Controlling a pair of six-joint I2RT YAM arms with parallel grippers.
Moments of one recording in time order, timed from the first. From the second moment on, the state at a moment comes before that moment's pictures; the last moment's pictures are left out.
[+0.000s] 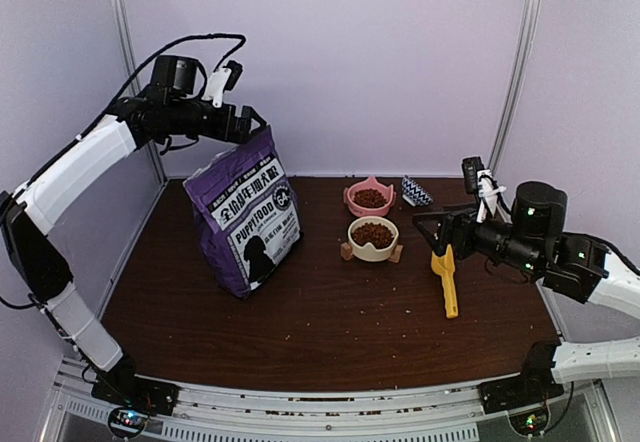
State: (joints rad) left arm -0.47 1.66 1.80 -0.58 0.15 -0.02; right arm 0.84 0.80 0.74 -0.15 0.14 0.34
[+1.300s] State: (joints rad) left arm 0.24 0.99 0.14 0.58 -0.14 -0.12; right arm 0.05 0.80 0.08 0.59 0.31 0.19
